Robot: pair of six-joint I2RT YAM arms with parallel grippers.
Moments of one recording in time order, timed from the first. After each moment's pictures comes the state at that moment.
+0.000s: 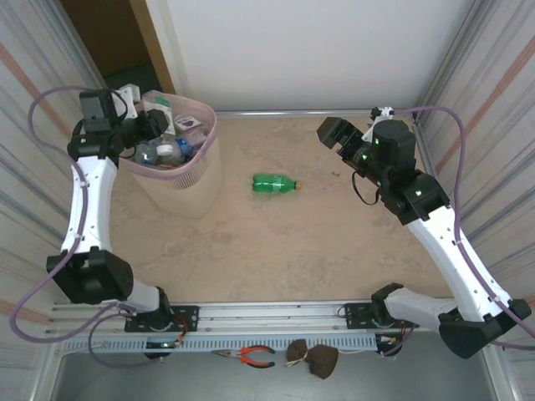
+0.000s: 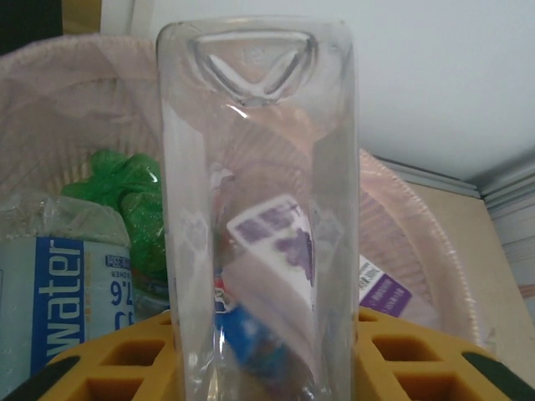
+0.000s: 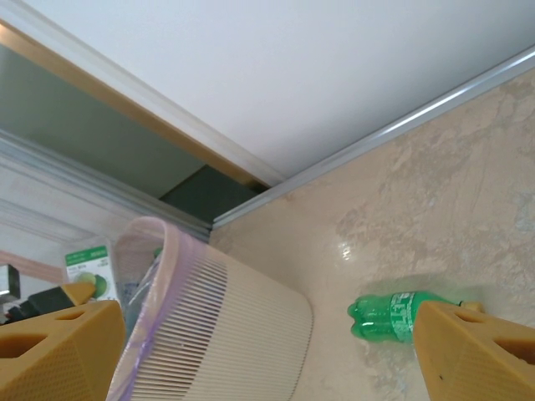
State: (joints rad) left arm 0.12 1.46 1.60 -0.72 0.43 -0.27; right arm 0.48 1.10 1.36 -0.54 0.05 0.88
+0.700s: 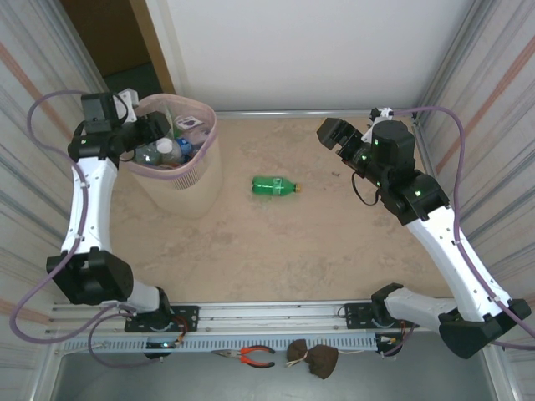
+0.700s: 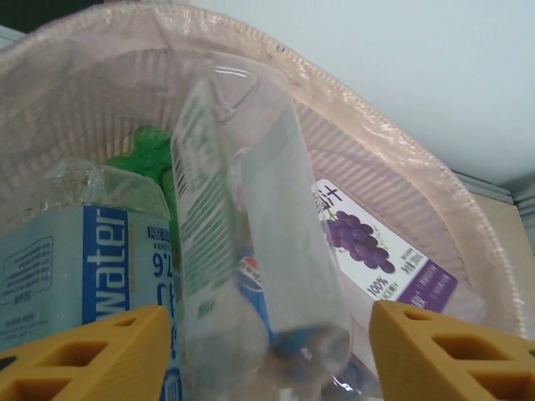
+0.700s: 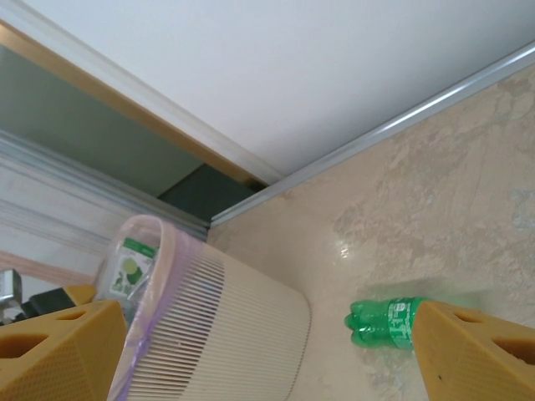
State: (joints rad) left arm 0.12 1.44 1.58 -0.76 0.36 -0.29; right arm 0.48 1.10 1.35 -0.54 0.05 0.88
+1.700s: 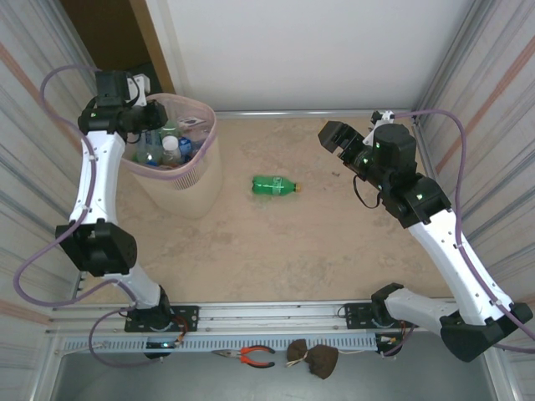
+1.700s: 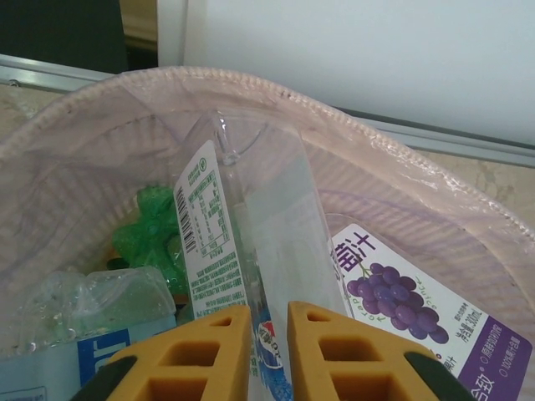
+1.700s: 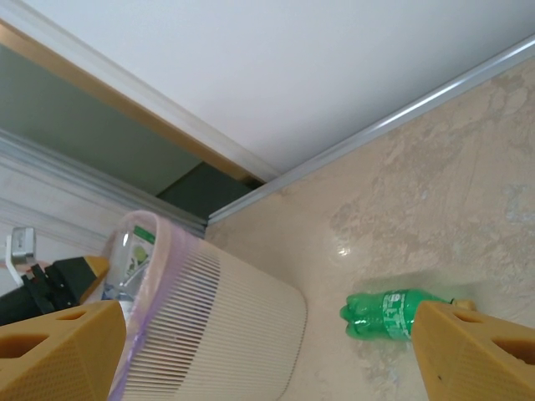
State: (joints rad) left arm 0.06 1.67 1.87 -0.90 0.23 -0.16; right arm 0.48 1.07 1.33 -0.55 0.05 0.88
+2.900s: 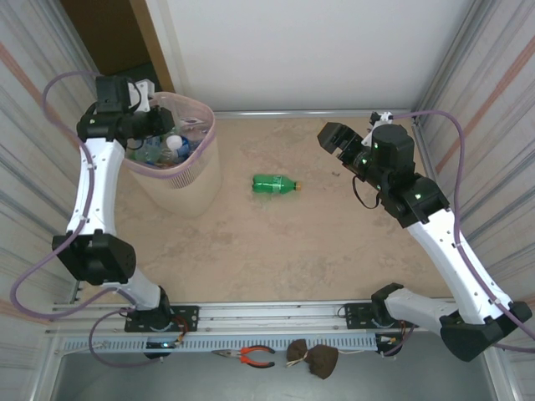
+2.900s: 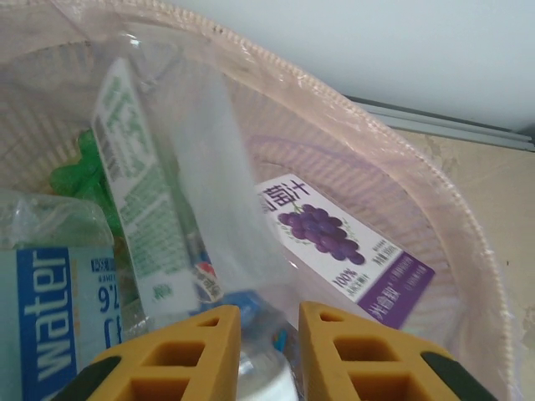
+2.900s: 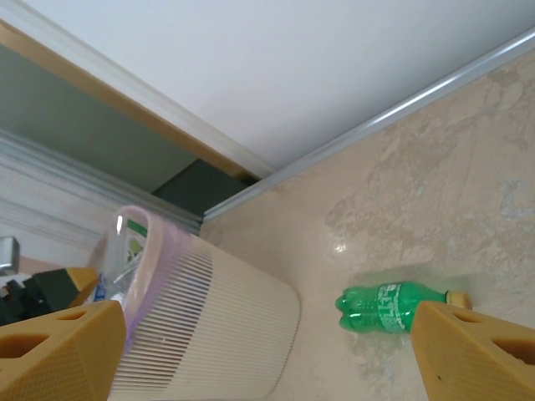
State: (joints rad) left arm 0.04 1.58 1.81 -0.93 0.33 -0.19; right arm 0.48 1.08 1.32 -0.55 0.05 0.87
